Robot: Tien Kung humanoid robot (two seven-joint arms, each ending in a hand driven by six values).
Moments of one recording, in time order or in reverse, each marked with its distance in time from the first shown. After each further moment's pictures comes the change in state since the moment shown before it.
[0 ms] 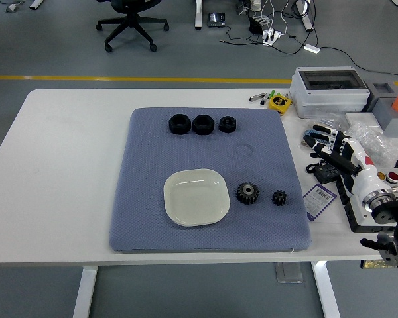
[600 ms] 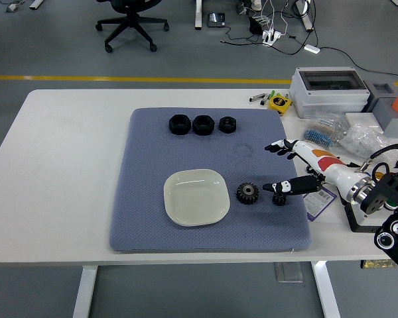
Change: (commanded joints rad) left arm -0.010 0.000 0.028 0.000 -0.033 0.000 -0.006; right arm 0.128 -0.075 -0.191 -0.005 -0.715 0.182 0.019
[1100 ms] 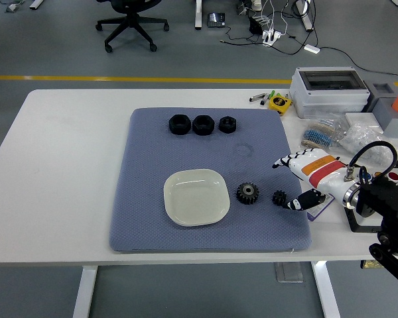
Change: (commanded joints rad) left arm 0.000 0.000 0.010 0.000 -0.009 -0.002 -0.001; right arm 0.042 -0.002 -0.086 -0.072 -0.468 0.020 -0.001
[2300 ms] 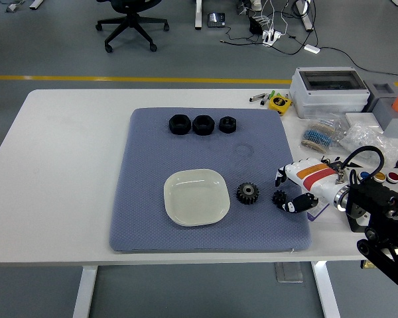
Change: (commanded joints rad) left arm -0.004 0.000 0.016 0.000 -0.011 -0.002 -0.001; right arm 0.071 0.059 -0.089 -0.180 0.139 -0.032 0.005
